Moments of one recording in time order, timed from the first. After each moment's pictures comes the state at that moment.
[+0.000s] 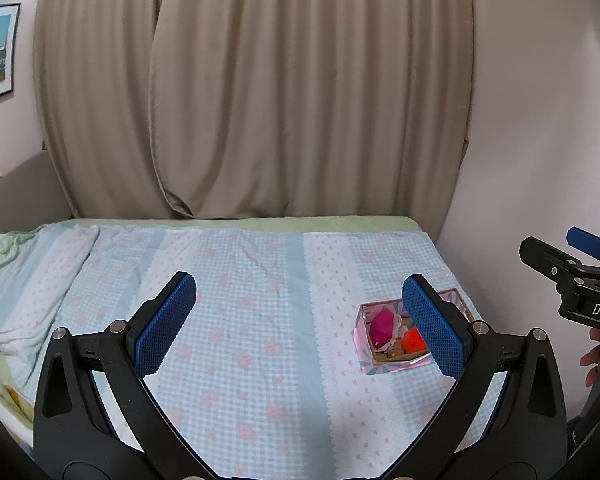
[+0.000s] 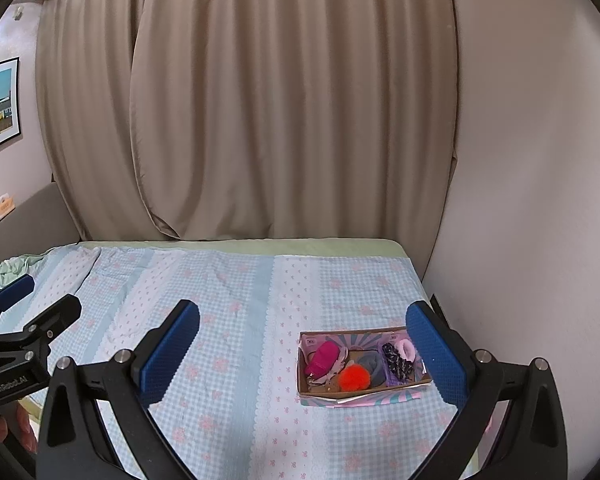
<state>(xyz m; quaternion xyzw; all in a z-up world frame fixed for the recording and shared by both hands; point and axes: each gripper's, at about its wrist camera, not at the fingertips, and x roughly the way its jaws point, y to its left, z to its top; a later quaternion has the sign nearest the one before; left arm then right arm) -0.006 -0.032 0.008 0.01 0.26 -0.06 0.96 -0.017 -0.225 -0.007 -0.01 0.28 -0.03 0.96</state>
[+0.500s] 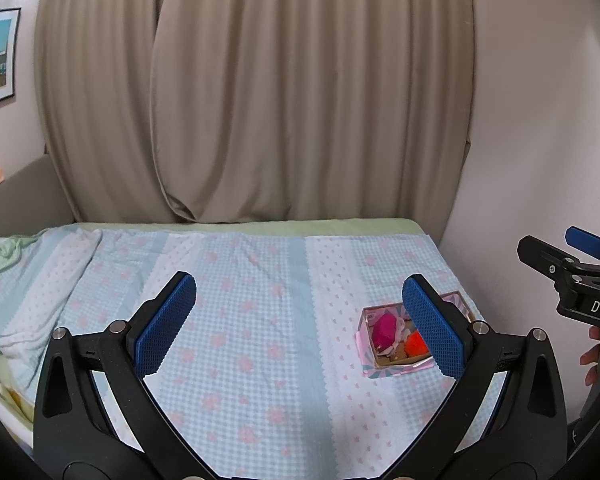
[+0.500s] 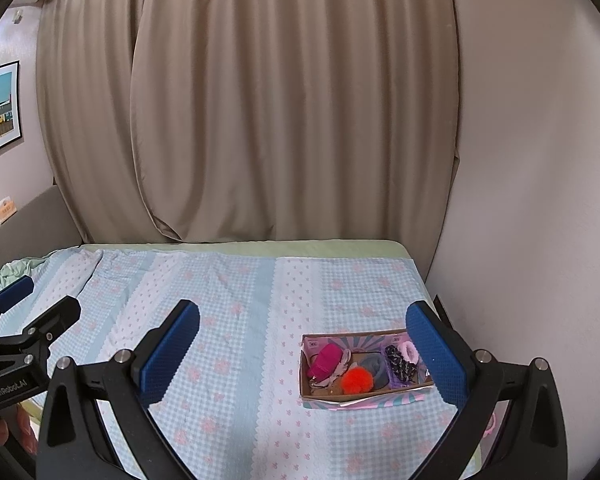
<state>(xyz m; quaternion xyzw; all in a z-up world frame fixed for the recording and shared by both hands) -0.005 -0.034 0.011 0.01 0.26 -0.06 0.96 -0.012 -0.224 -0.008 0.00 0.28 -0.02 0.96</state>
